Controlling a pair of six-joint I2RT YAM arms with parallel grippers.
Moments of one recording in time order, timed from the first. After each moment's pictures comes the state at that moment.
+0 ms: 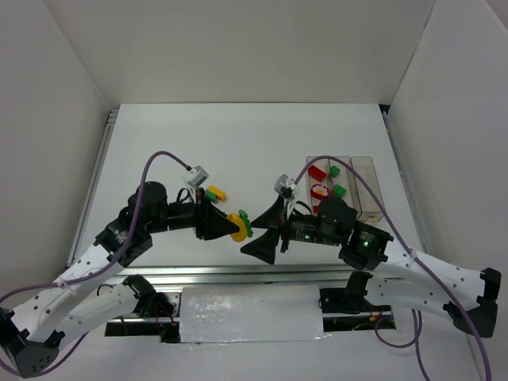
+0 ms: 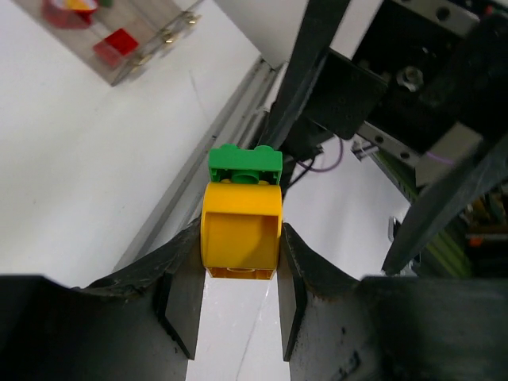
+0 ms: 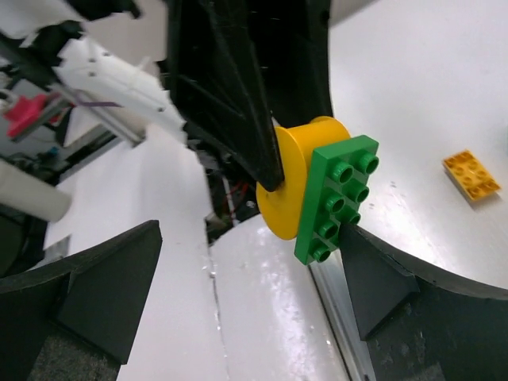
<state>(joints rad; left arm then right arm) -0.68 0.78 0.79 -0.23 0.56 -0.59 1.06 0.82 0.77 -0.06 -0.27 0.44</state>
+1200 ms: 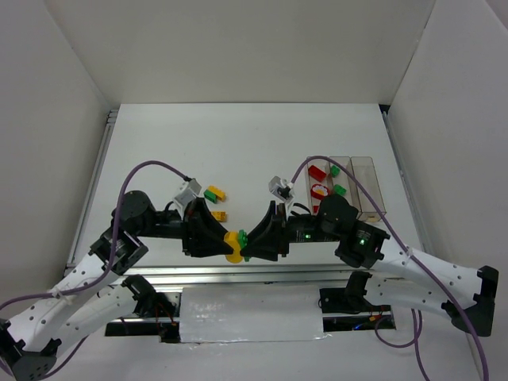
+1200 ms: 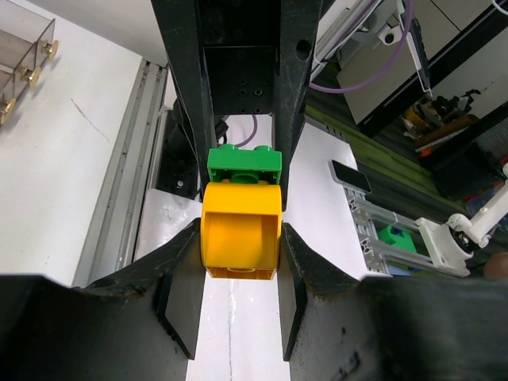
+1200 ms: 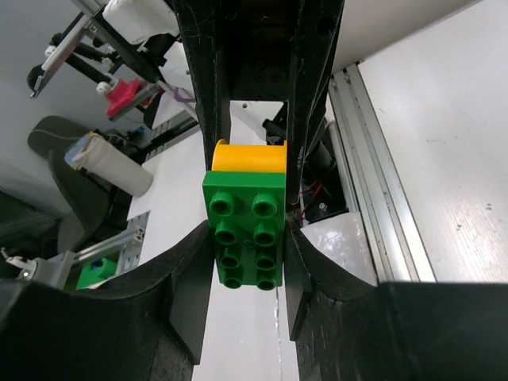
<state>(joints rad) -0.68 0.69 0.72 0.01 0.93 -0.58 1.06 0.84 0.78 0.06 -0.50 0.57</state>
